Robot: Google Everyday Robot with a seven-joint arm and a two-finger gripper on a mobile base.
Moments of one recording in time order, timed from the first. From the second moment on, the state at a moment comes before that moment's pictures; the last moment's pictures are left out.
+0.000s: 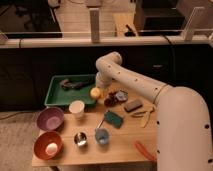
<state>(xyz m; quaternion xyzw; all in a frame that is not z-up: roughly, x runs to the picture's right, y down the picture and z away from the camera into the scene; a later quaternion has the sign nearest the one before) -0.035 0.000 0.873 -0.22 -0.16 -0.18 0.94</state>
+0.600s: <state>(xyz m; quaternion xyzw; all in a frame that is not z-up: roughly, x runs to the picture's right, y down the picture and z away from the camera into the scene) -0.076 -0.033 0.889 -0.15 -0.20 -0.22 0.94</state>
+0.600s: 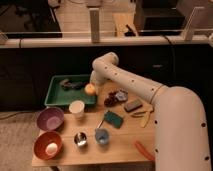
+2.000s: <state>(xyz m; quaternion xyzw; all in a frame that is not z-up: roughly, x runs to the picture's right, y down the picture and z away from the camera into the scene) -0.121 -0.034 0.883 -0.15 -0.28 -0.27 0.91</state>
